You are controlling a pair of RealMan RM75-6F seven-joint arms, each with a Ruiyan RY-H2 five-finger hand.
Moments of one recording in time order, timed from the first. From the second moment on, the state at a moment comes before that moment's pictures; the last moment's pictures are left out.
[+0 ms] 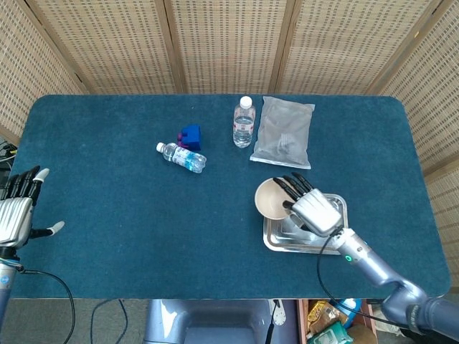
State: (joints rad) left arm -0.26 -1.07 -0.12 -1.75 1.24 1.34 0.17; right arm 0.62 -1.32 0.02 -1.37 -1.69 1.17 -0.03
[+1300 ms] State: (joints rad) left arm -0.19 -1.09 -0.08 -1.69 1.38 1.45 0.10; right arm 0.31 -1.25 -0.06 -1.37 -1.67 1.54 0.02
